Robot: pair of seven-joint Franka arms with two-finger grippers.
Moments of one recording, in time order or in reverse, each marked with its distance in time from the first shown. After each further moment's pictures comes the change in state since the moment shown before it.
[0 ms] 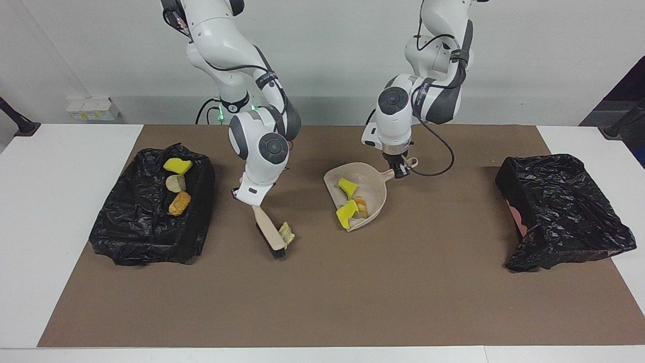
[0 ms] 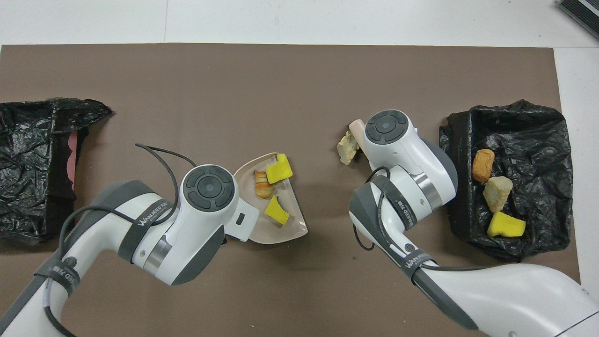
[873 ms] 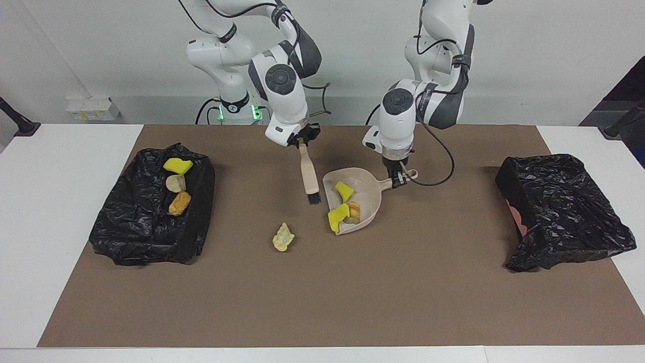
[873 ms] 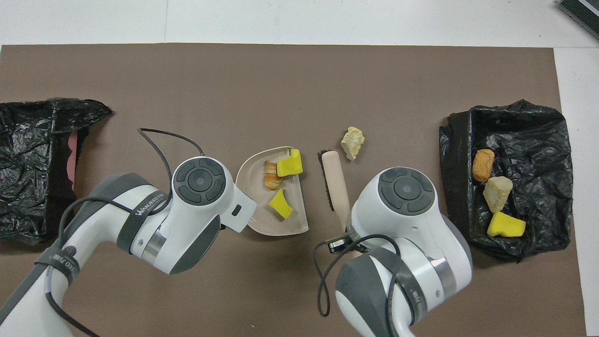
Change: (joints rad) left arm 0.028 0.037 0.006 0.018 0.000 0.137 0.145; right arm -0.011 -0.368 0.099 -0.250 0.381 0.067 0.114
